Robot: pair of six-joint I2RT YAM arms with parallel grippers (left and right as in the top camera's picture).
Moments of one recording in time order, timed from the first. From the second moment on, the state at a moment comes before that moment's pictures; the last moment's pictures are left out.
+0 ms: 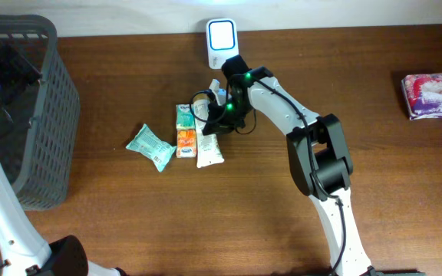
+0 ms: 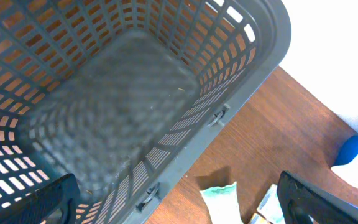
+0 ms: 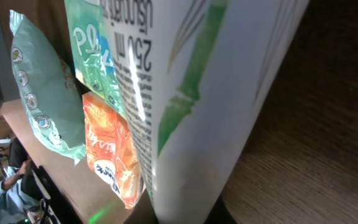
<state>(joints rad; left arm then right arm) 0.35 1.70 2.26 -1.46 -0.09 -0.38 0.42 2.46 2.00 -0.96 -0.70 0.20</state>
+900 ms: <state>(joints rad) 0.35 1.70 2.26 -1.46 -0.09 -0.38 0.27 2.33 2.08 -0.84 -1.18 -0.13</state>
